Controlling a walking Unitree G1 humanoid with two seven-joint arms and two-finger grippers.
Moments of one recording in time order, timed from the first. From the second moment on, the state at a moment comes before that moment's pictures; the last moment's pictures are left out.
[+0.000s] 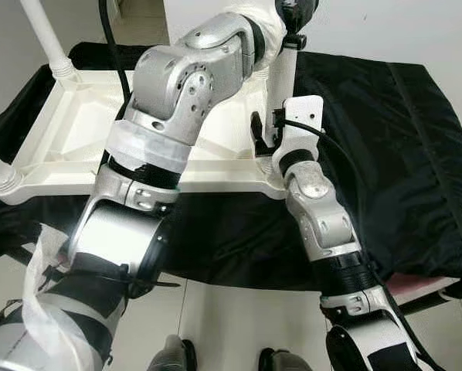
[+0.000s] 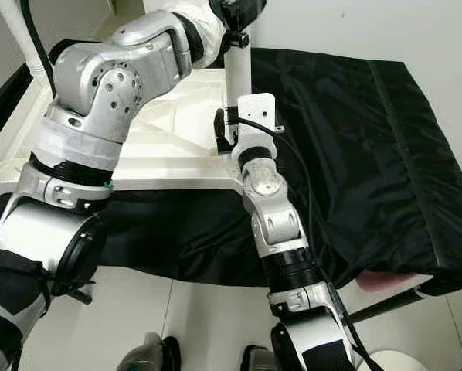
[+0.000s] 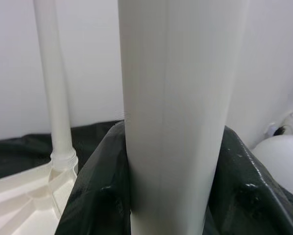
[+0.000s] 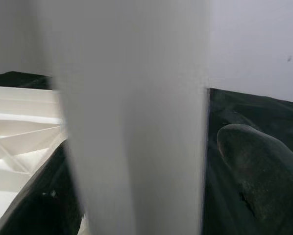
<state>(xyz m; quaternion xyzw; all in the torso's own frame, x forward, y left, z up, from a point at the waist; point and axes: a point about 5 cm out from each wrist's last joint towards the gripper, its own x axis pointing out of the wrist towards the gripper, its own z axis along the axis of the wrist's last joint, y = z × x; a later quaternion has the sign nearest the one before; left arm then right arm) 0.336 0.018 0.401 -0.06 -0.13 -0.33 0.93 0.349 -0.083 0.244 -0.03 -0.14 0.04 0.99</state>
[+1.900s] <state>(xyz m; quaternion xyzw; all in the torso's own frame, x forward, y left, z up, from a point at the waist) 0.350 0.055 0.388 -0.23 -0.15 -0.29 0.92 0.367 -0.104 0.250 0.06 -0.13 -0.01 0.99</state>
